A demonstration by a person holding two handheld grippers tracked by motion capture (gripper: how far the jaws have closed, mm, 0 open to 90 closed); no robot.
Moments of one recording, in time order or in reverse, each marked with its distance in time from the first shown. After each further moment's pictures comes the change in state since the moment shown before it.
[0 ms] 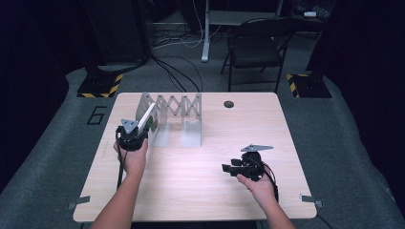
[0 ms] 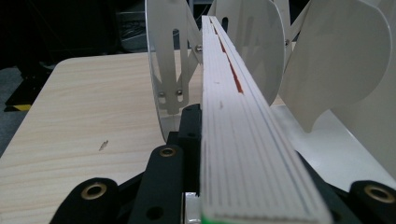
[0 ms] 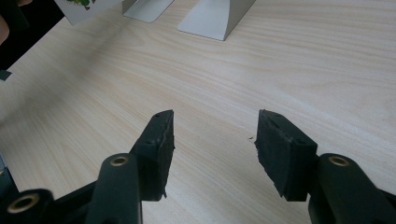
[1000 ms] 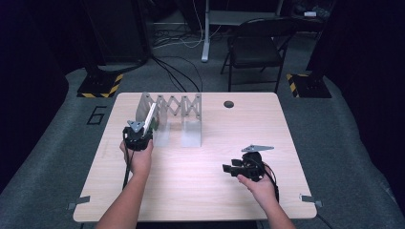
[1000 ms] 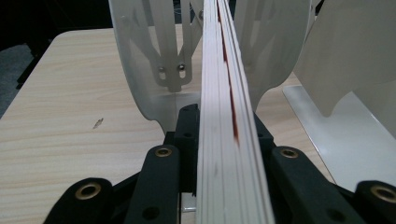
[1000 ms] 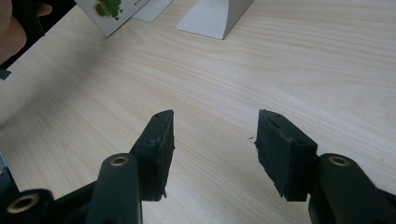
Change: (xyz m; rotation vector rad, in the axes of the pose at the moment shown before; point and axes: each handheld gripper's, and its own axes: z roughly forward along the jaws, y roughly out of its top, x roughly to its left) left arm -0.010 -0.008 0.019 0.068 0.061 -0.006; right arm -0.002 -0.001 -0.001 -0.001 -0.001 -0.013
